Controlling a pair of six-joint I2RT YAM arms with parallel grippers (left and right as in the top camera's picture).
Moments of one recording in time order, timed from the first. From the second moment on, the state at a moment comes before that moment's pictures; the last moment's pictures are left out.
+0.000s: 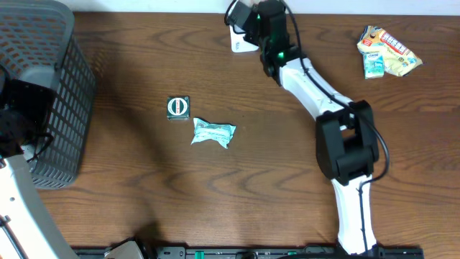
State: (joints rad) left arm 0.49 1.35 1.79 -1.46 -0.03 -0.83; right arm 0.39 2.33 1.86 0.13 0.17 -0.91
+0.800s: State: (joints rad) left arm 0.49 1.35 1.79 -1.46 -0.03 -0.83; right arm 0.39 2.43 1.86 0.13 0.19 -1.07
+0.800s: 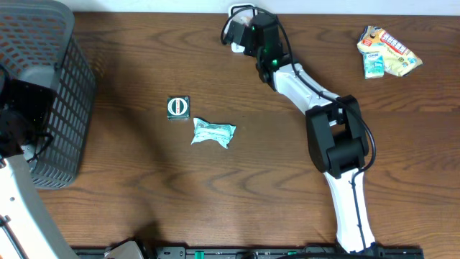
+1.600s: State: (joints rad) left arm 0.49 1.35 1.79 -1.46 -0.03 -0.83; right arm 0.40 2.43 2.04 0.06 0.13 -1.04
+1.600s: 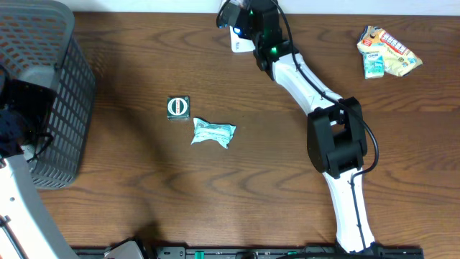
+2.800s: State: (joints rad) left arm 0.49 1.35 1.79 -1.46 -0.03 -0.83; right arm 0.34 2.42 2.07 -0.13 0.14 -0.79
